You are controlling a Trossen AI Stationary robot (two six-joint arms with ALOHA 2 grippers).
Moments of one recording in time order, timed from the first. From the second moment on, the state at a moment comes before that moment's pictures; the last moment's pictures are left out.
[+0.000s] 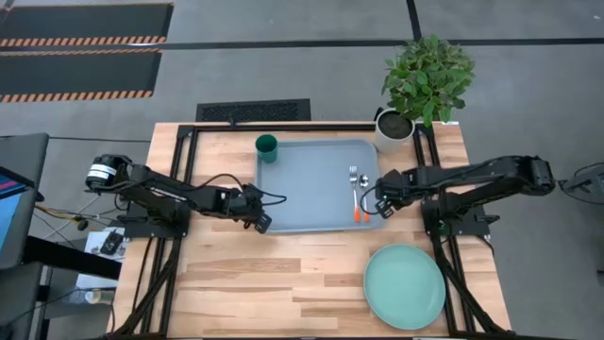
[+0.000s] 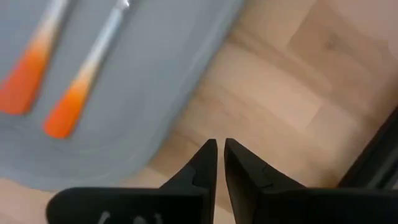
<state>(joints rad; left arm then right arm) -0.09 1.41 0.63 -0.26 -0.28 -0.90 -0.09 1.13 0.61 -0.97 0.21 0.90</state>
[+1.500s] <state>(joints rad) -0.08 1.41 0.63 -0.28 -0.30 -0.90 -0.06 1.13 0.47 -0.61 0.15 0.96</state>
